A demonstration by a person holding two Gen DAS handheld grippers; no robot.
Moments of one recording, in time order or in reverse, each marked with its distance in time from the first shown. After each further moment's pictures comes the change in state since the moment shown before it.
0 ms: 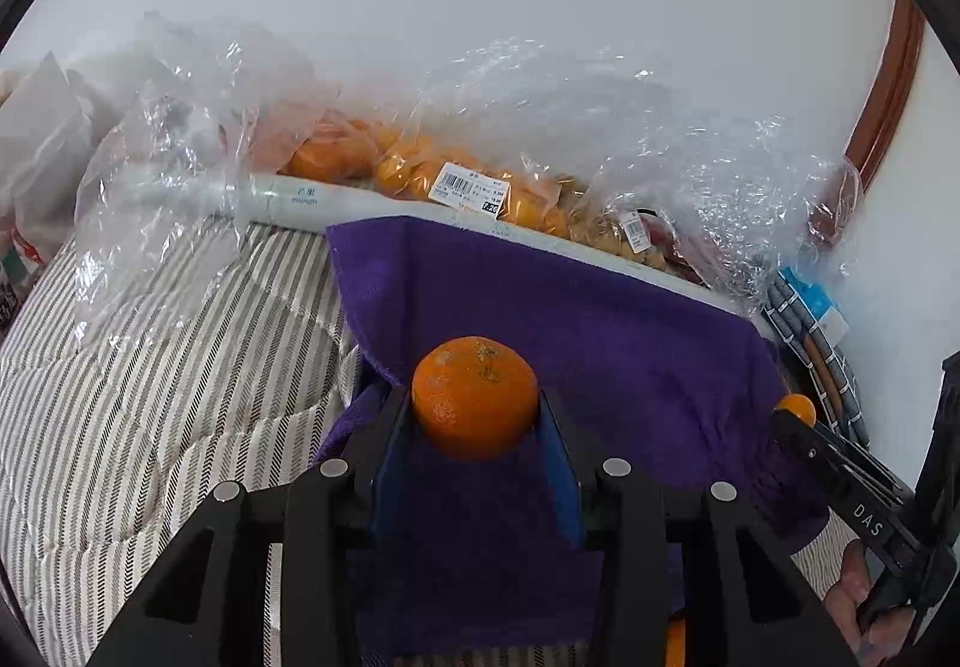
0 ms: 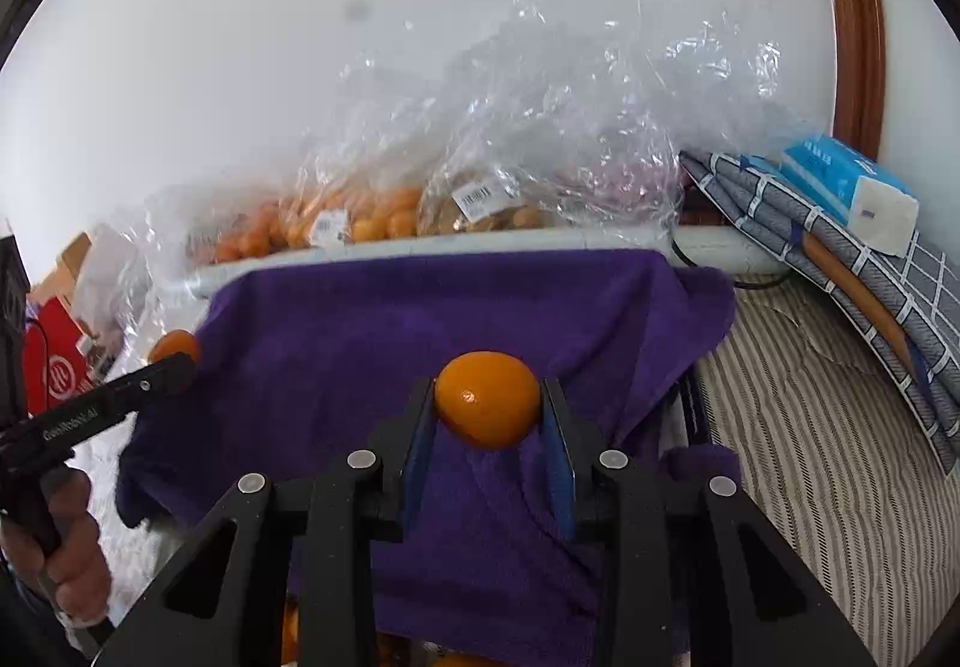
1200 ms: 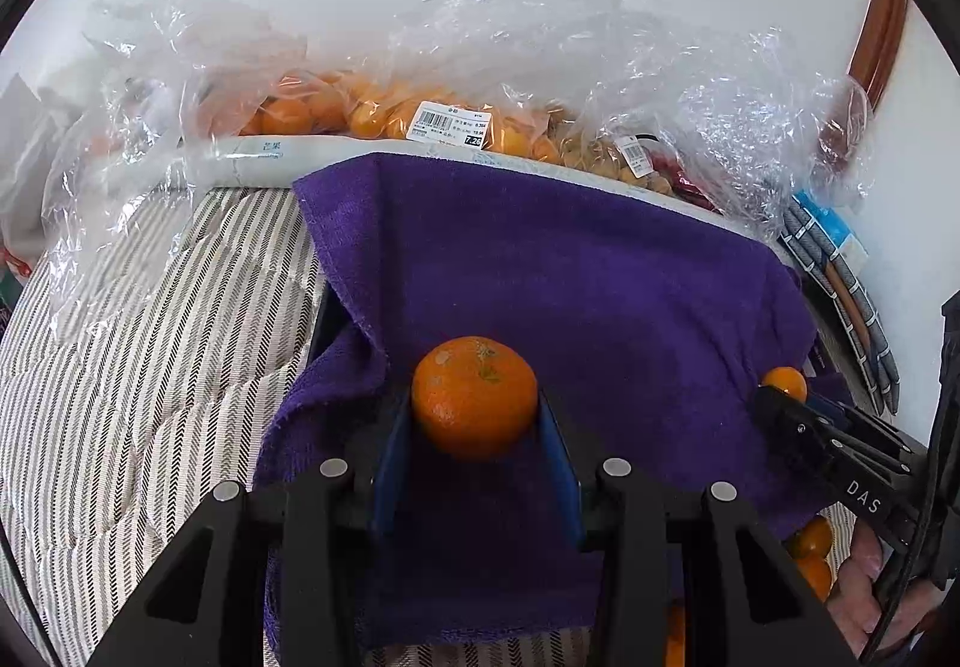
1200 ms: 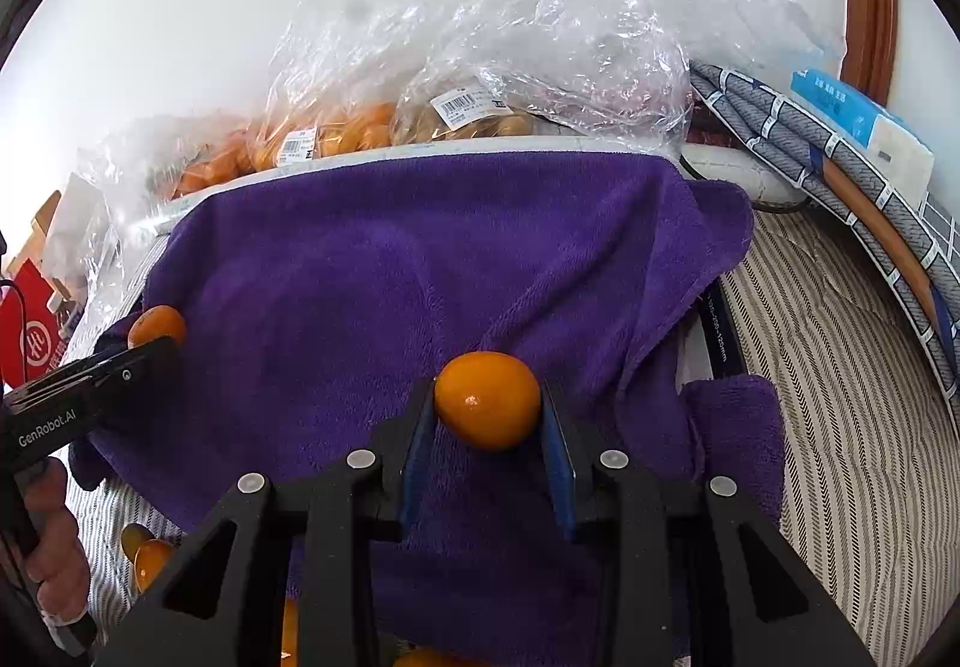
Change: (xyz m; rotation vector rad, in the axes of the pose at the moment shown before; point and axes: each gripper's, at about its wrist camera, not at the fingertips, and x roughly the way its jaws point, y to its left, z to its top) left arm 0.026 -0.012 -0.010 0.114 0.096 0.036; right arm 0.033 -0.001 -0.015 -0.001 0.141 -0.029
